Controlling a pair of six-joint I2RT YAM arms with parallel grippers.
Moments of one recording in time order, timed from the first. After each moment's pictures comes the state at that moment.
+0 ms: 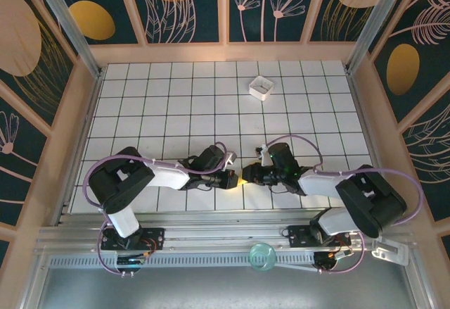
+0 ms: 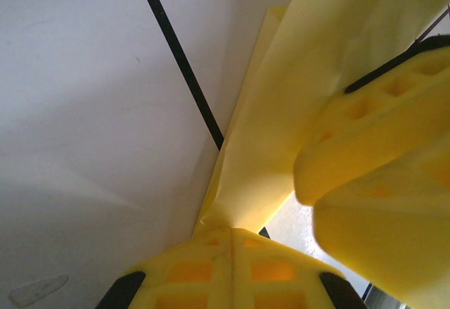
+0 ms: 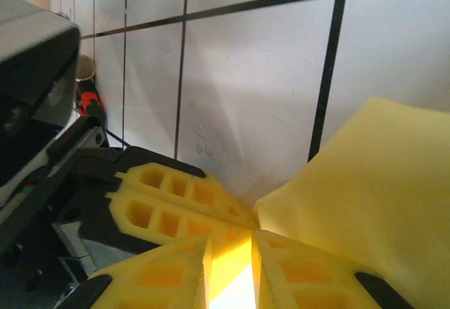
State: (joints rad) left arm -0.90 1.75 0.68 0.23 0.37 -0.71; right arm 0.63 1.38 0.35 0.30 -0.54 0.82
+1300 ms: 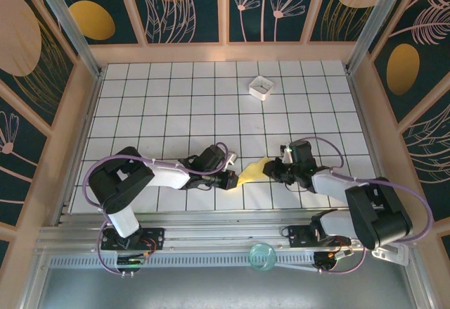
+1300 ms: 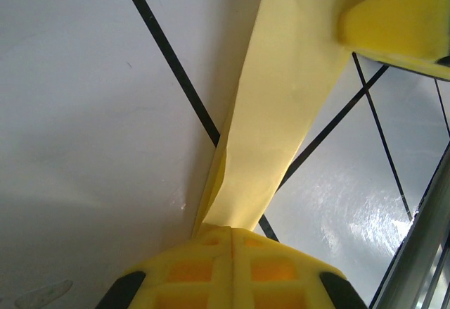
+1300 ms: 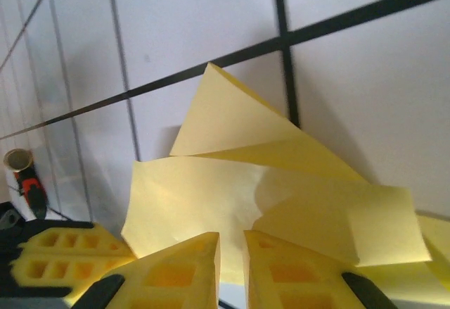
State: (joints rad) left arm -0.90 1.75 0.69 0.21 0.37 -0.63; right arm 0.36 1.25 0.32 0.06 -0.50 0.75
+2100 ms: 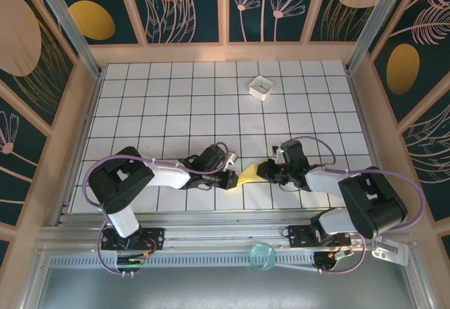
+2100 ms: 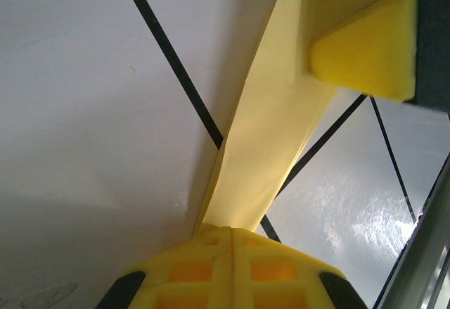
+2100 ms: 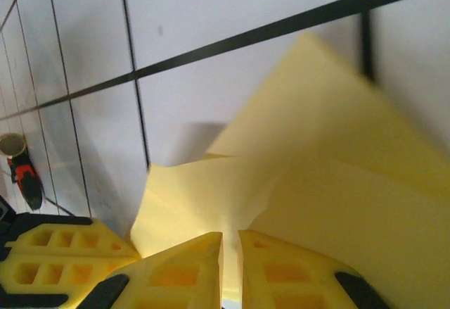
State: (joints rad) left arm -0.90 1.75 0.70 0.19 0.36 -0.62; right arm 0.42 1.35 0.33 0.13 -0.48 0.77
